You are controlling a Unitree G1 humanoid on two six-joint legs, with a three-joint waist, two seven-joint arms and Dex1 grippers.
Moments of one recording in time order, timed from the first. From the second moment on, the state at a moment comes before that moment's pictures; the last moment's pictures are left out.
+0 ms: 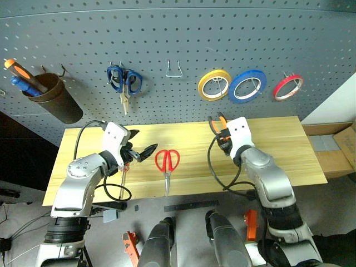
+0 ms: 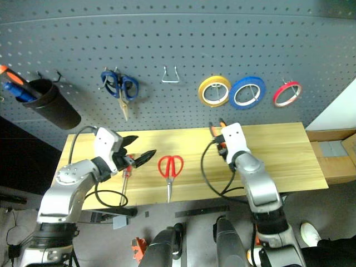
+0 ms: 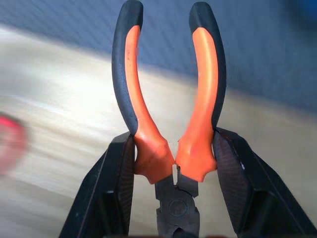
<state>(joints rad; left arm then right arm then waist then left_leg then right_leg) -0.24 0.54 0.16 -0.12 -0.29 0.39 -0.67 -0.43 -0.13 0.19 -0.41 -0.06 0.89 0.18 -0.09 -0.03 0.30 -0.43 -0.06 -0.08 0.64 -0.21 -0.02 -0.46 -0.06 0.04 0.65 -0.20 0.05</state>
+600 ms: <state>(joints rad) -0.22 0.47 0.22 -0.24 -0.39 0.37 -0.60 -1.02 0.14 0.12 0.16 -0.04 0.28 0.02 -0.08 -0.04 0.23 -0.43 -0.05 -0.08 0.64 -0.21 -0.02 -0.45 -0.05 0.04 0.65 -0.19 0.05</state>
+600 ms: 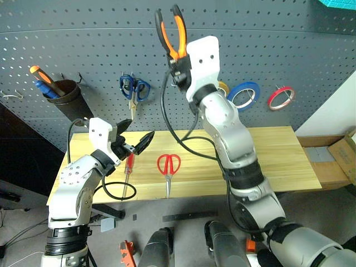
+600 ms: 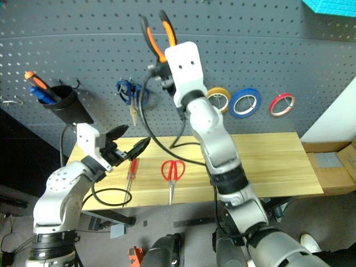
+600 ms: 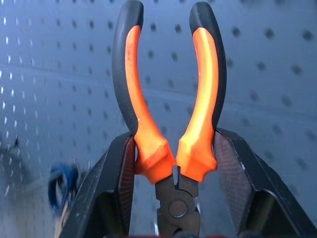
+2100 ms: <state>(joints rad) -0.37 0.44 0.14 -0.18 -0.37 0.36 -0.54 -1.41 0.08 0.00 1.28 -0.10 -0.36 -0.06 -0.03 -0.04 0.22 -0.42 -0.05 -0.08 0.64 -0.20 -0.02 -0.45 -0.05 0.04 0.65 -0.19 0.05</state>
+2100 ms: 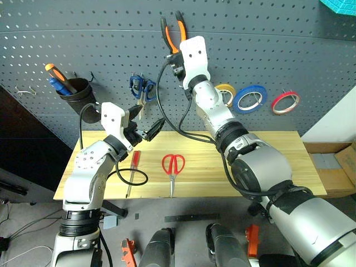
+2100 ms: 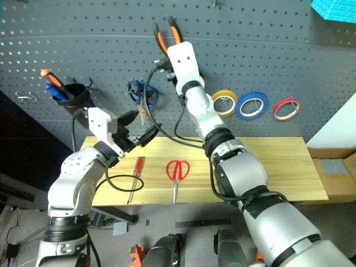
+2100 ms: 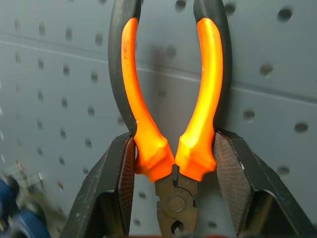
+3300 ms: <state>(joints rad) -0.28 0.39 0.04 -0.15 -0.29 0.59 -0.41 -0.72 -0.07 0.23 0.33 -0.14 0.43 0.38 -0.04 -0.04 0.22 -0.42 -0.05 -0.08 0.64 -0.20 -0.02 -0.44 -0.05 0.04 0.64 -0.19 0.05</state>
